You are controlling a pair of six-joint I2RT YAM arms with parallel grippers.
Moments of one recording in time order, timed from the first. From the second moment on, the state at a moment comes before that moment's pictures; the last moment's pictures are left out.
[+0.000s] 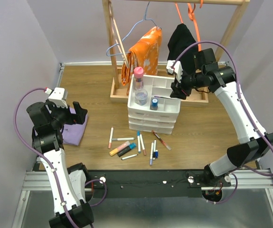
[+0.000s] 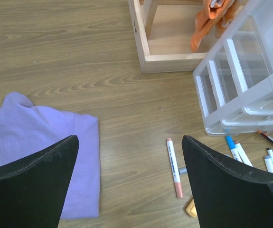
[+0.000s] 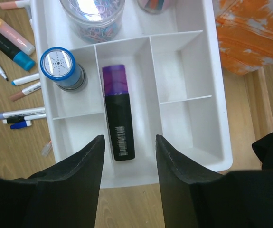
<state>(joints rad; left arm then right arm) 0.41 0.71 0.90 -0.62 0.67 0.10 0.35 1.54 1.76 -1.09 -0.59 -0.81</state>
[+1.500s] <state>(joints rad) 0.28 0.74 0.99 -0.63 0.44 0.02 1.16 1.93 1.45 -0.73 -0.42 -0.82</state>
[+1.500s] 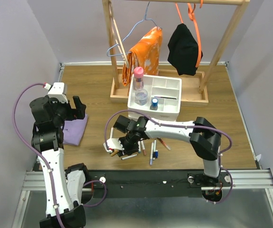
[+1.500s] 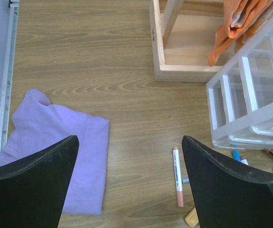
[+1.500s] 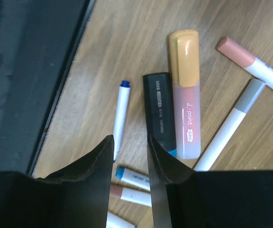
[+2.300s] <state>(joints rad) 0.24 0.73 0.93 -0.63 0.40 0.06 1.16 2.00 1.38 -0.56 -0.34 -0.86</state>
